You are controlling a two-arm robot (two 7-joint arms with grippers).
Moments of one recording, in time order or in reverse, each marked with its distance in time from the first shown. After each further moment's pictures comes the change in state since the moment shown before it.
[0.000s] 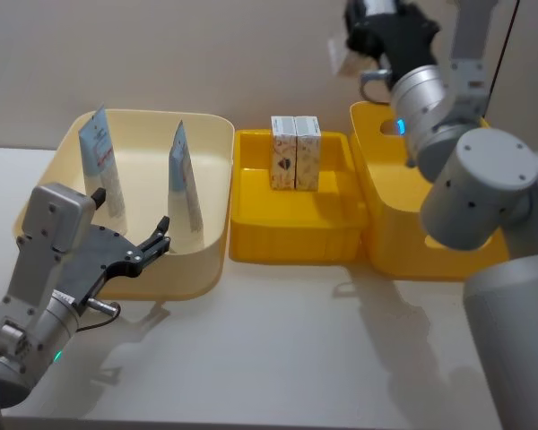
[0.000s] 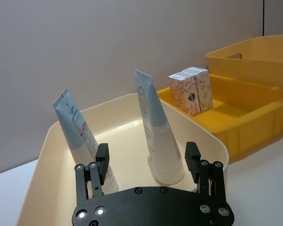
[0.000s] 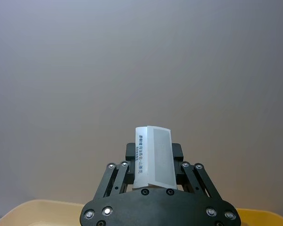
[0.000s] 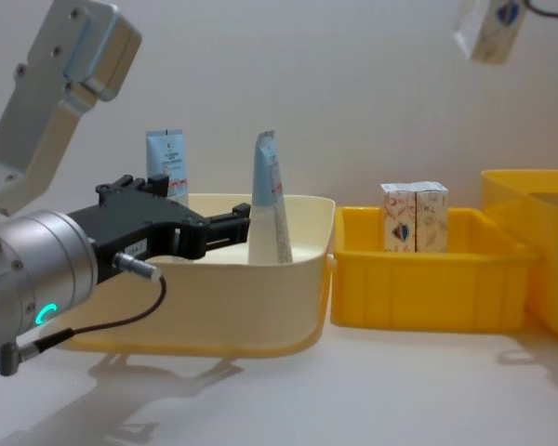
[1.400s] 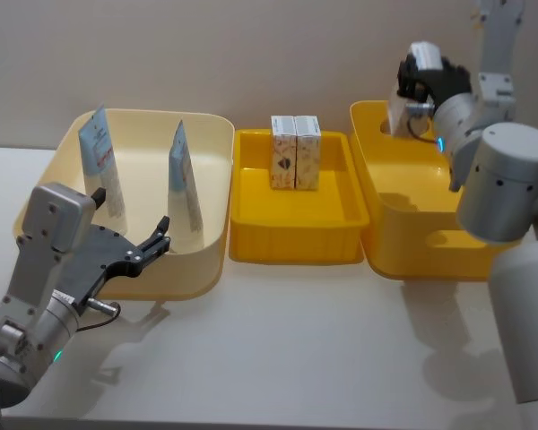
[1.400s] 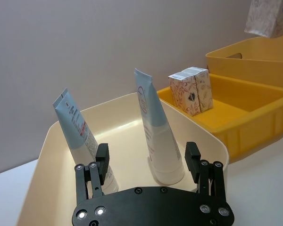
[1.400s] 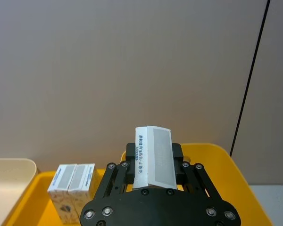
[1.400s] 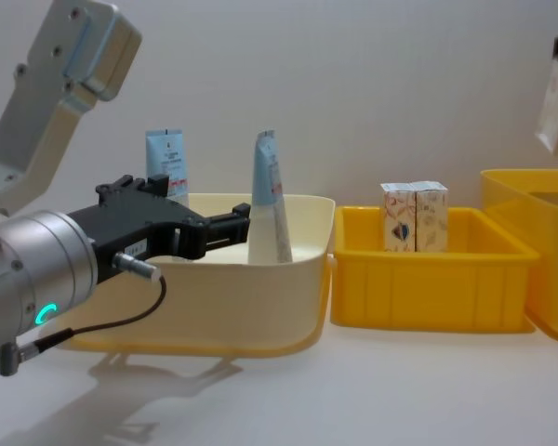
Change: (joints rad) left arm 0.000 0.000 0.000 0.000 0.000 0.000 0.000; right arm 0.047 0.009 0.113 0.106 -0.046 0.236 -0.053
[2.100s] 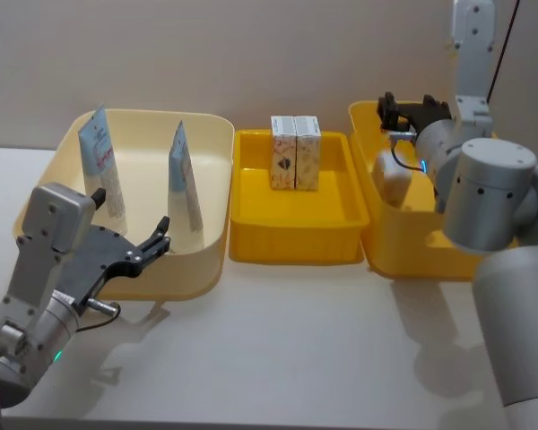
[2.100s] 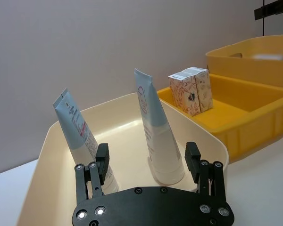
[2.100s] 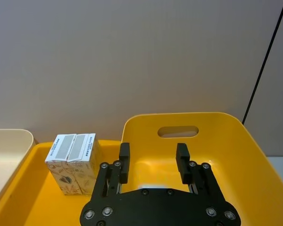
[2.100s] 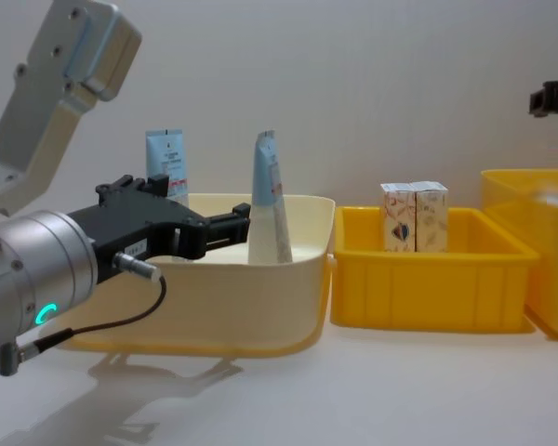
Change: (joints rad) left arm 0.000 0.000 0.000 0.000 0.000 0.000 0.000; right arm 0.003 -0.023 0.003 0.065 -0.003 0.067 0.000
